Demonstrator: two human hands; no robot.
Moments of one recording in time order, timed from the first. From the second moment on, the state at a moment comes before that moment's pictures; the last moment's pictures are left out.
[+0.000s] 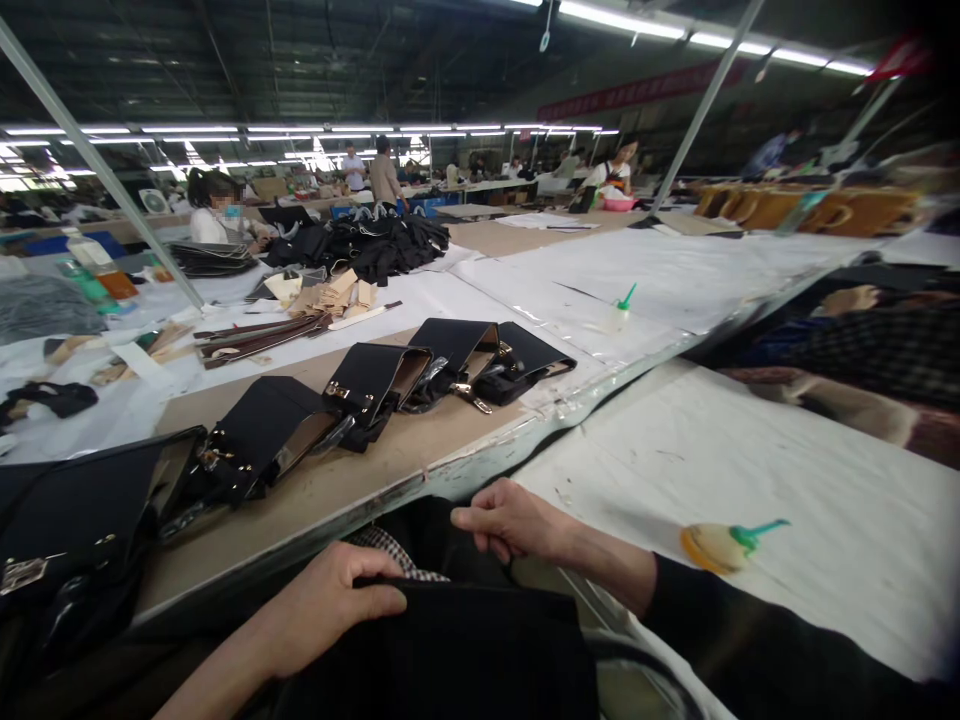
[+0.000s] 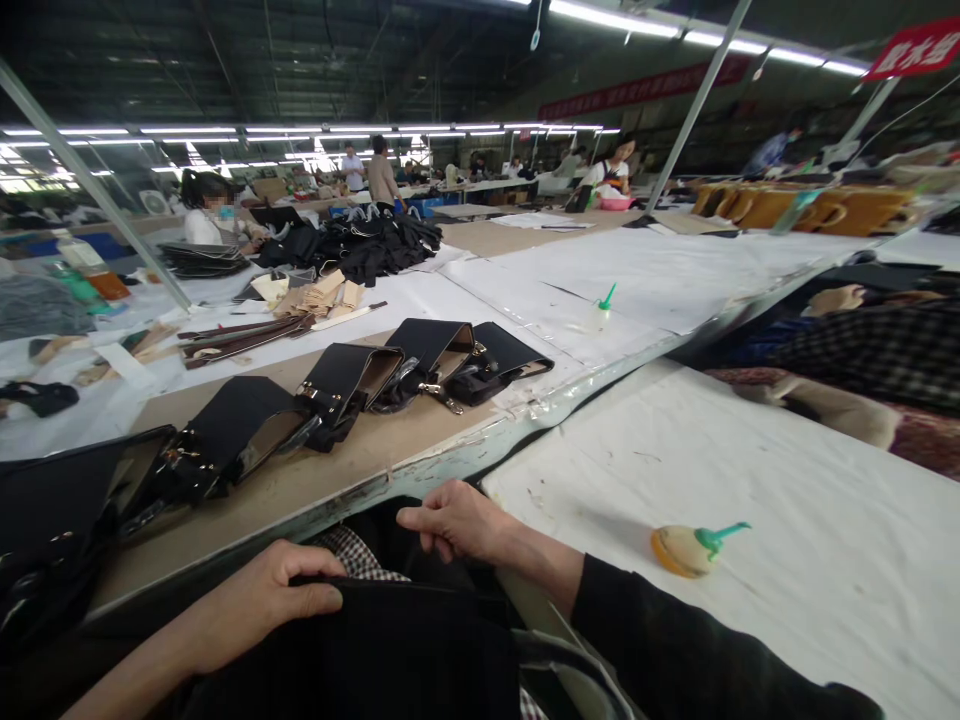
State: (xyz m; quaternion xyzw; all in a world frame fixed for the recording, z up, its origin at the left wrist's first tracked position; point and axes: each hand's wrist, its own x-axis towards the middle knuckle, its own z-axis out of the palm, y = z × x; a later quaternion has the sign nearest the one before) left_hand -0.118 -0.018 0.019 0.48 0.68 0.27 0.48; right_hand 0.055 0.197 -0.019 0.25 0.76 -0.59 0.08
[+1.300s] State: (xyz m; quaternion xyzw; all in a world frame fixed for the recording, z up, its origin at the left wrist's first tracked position) left_hand -0.116 -0.016 0.019 0.47 0.68 0.27 0.49; right_hand 0.083 0.183 0.016 -0.01 0.88 -0.47 0.05
